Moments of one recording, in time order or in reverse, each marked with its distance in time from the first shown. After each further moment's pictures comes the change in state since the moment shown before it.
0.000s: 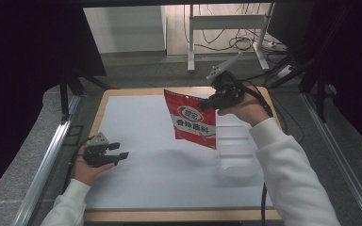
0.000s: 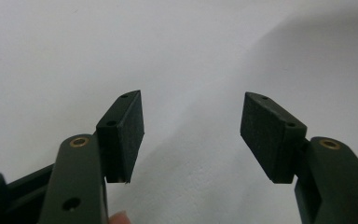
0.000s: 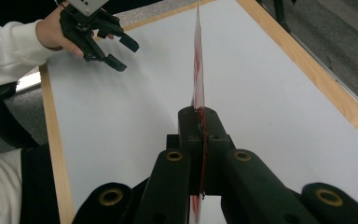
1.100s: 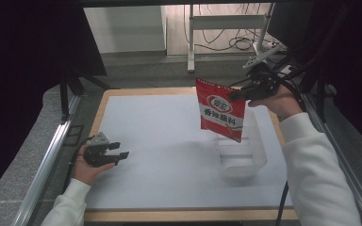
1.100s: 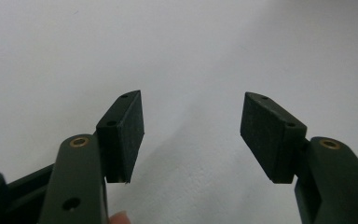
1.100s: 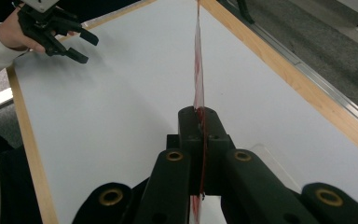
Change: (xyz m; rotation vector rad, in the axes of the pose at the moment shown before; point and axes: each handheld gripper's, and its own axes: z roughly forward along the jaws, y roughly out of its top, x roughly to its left) left arm -0.001 0.002 0.000 0.003 0.005 0.002; right arm -0.044 -0.040 -0.056 -0.019 -0.094 0.098
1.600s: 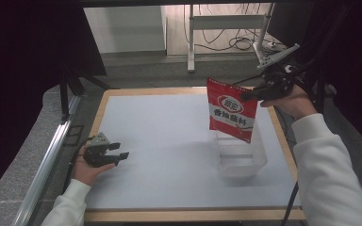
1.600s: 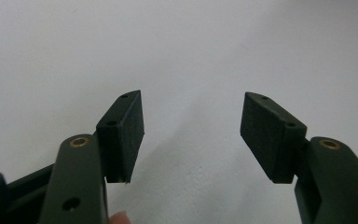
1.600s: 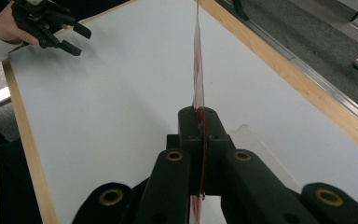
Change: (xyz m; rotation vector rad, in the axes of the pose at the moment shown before) left arm -0.001 0.000 0.000 0.004 0.001 0.002; right arm -0.016 -0.019 -0.020 -0.002 -0.008 0.014
